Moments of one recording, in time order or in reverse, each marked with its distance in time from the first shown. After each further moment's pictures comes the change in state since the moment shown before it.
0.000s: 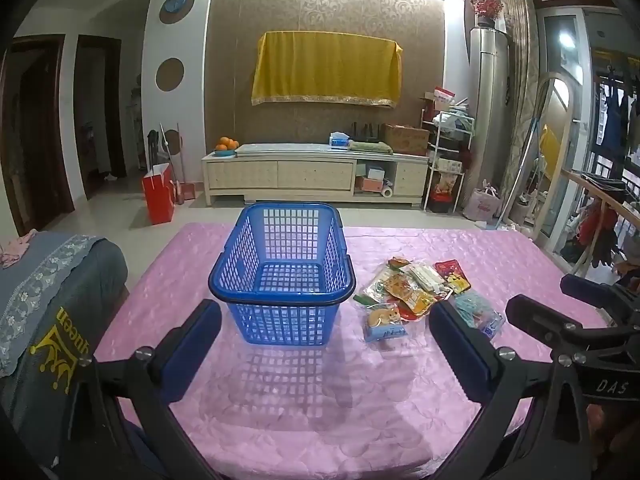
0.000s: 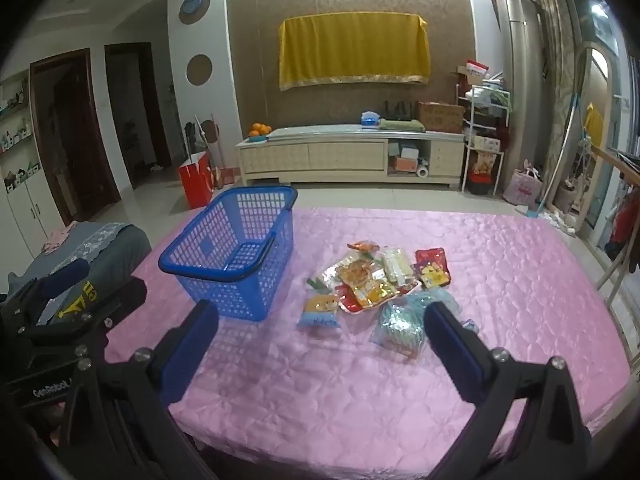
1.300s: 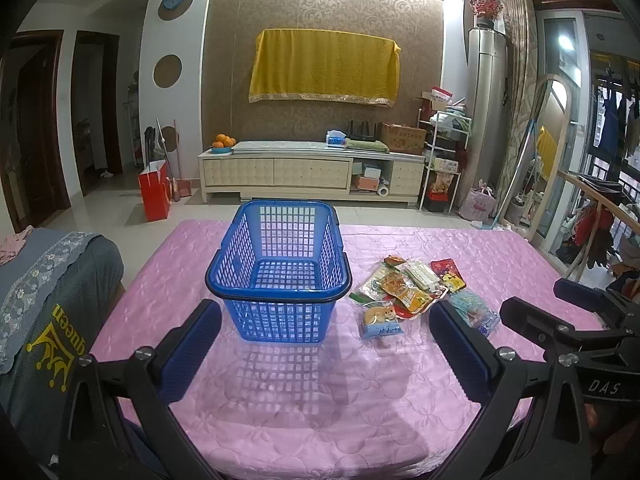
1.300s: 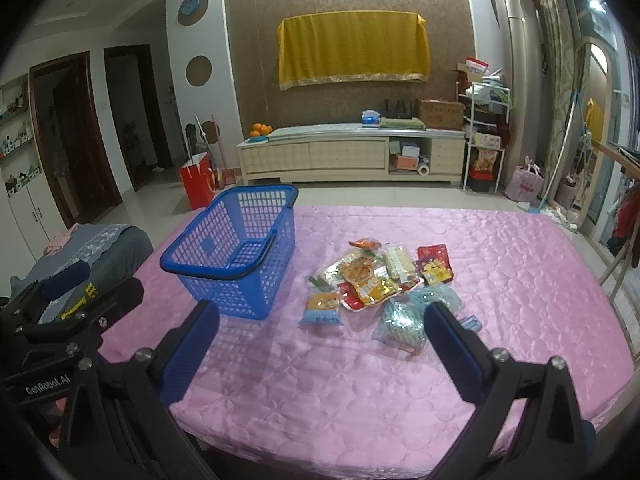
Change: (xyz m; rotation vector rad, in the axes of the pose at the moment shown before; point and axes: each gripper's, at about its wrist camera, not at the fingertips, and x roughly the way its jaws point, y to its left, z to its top) left arm -0.004 0.000 0.001 -0.010 0.006 -0.017; right arm 0.002 0.000 -0.003 0.011 0.004 0.005
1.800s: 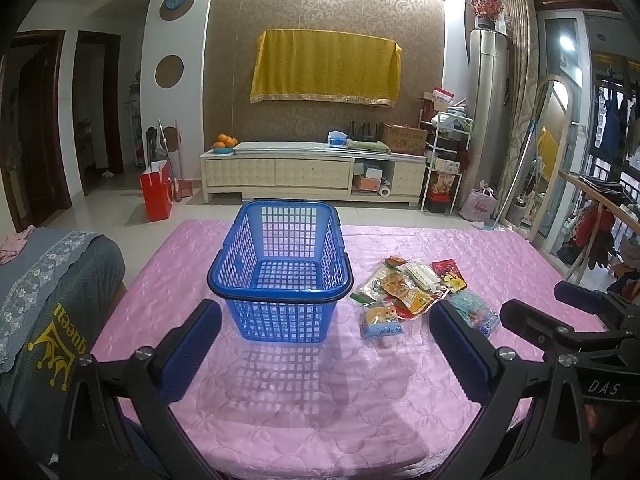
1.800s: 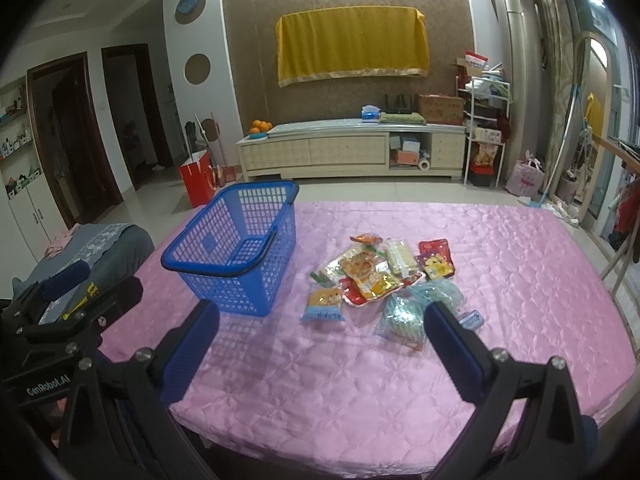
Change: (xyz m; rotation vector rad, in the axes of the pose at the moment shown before) left arm -0.003 0.002 0.001 -0.004 -0.002 0.006; right arm 0.000 0.000 0.001 0.008 0.011 0.000
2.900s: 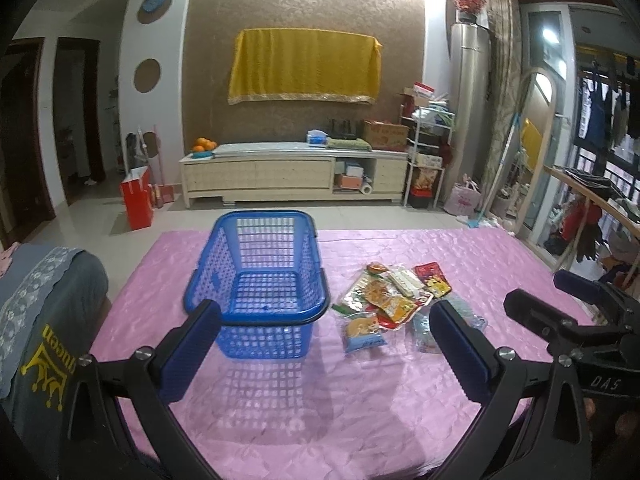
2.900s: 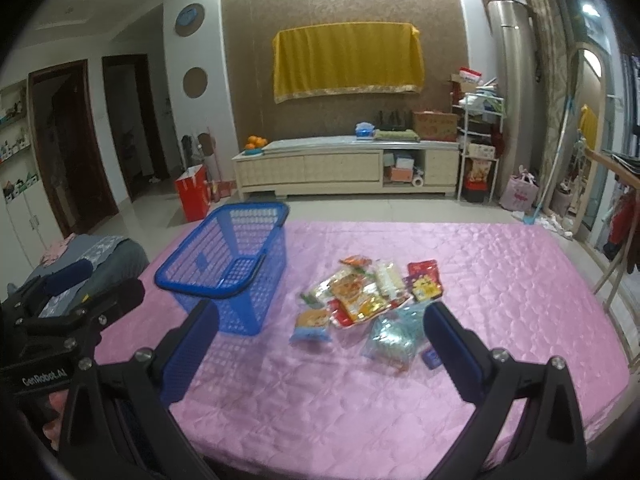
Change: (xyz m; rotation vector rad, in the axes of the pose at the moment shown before) left arm 0.023 -0.016 0.026 0.043 0.025 -0.079; right arm -0.006 -0.020 0.017 0.011 -0.072 -0.028
